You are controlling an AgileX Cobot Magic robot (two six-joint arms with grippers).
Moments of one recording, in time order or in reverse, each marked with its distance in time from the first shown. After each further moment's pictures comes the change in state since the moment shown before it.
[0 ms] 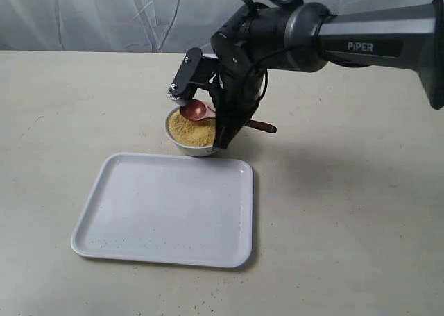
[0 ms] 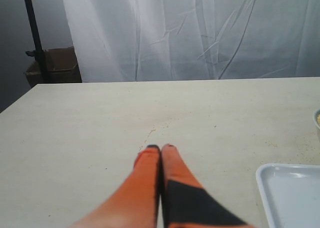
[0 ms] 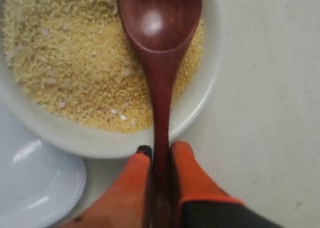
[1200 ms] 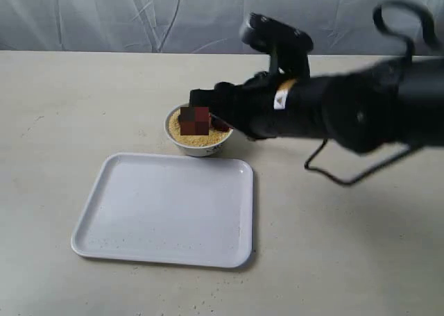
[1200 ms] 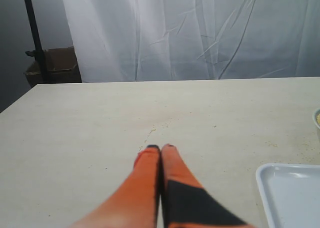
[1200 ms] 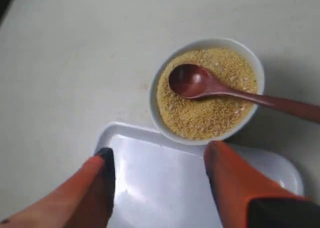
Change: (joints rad) left arm 0.000 0.000 0.000 0.000 0.000 0.000; right arm 0.041 -0.526 0.756 0.593 -0.851 0.772
